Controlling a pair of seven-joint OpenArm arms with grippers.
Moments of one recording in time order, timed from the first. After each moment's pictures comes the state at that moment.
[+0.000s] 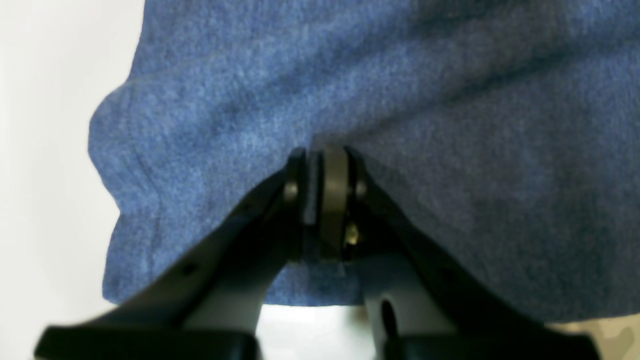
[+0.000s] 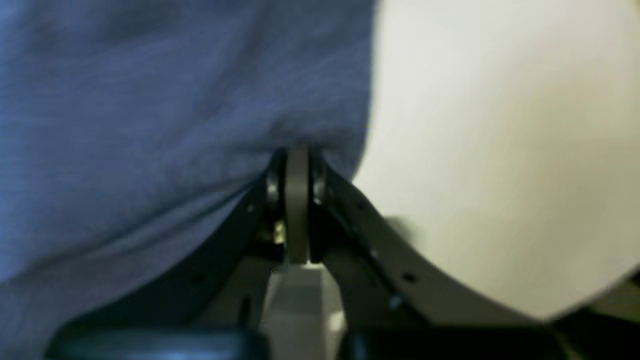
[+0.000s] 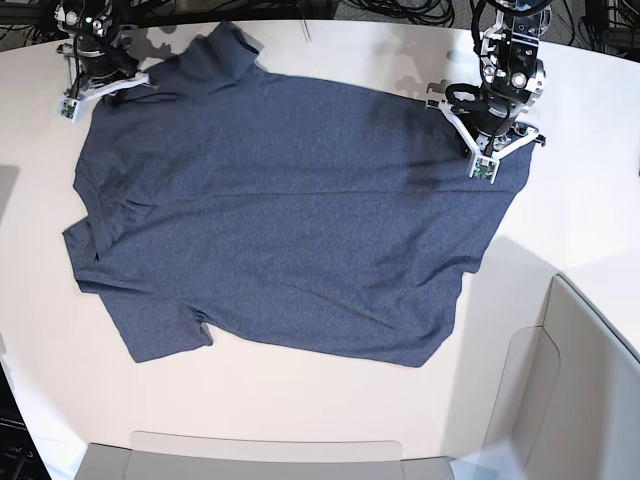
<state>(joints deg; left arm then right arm) 24.5 -18.6 -0.2 101.1 -6.8 -3.8 42.1 -37.0 11.5 18.2 111.3 20.0 -11.1 -40.6</state>
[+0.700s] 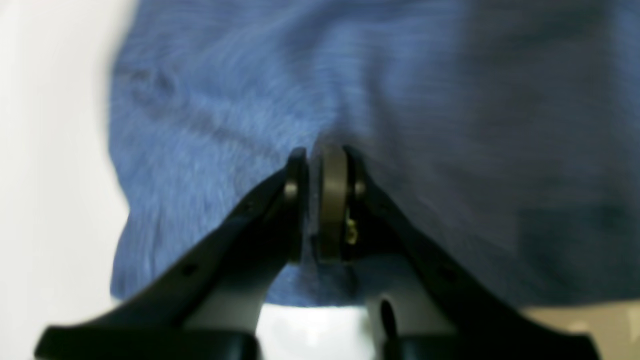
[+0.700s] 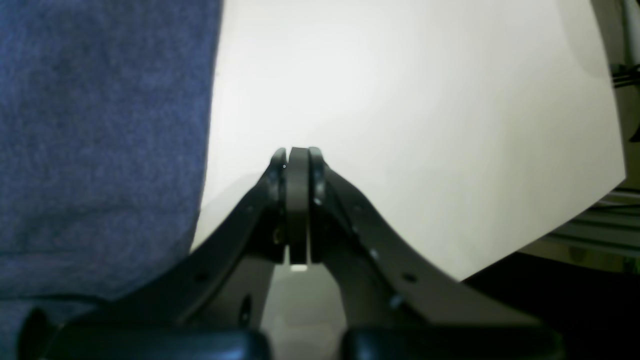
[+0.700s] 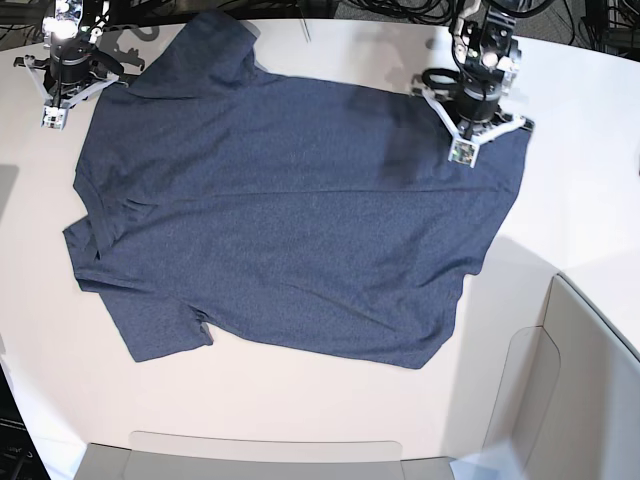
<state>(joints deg) 29.1 -16.3 9.4 104.9 -0.5 0.4 41.0 -36.3 17.6 18.0 110.9 6.0 -12.0 -43.5</state>
